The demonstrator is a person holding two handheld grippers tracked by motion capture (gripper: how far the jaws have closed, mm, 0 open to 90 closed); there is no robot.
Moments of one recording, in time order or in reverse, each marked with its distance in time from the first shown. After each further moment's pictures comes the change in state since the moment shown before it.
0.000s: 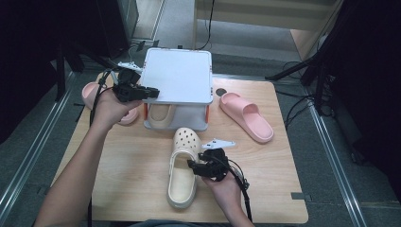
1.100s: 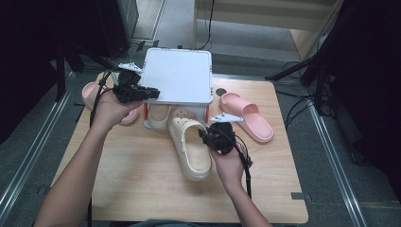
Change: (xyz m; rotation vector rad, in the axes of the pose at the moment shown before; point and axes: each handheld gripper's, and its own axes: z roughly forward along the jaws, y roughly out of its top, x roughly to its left) left arm -0.003 -0.001 0.000 -0.008 0.016 0.016; right arm -0.030 0.065 -0.012 -0.120 -0.147 0.008
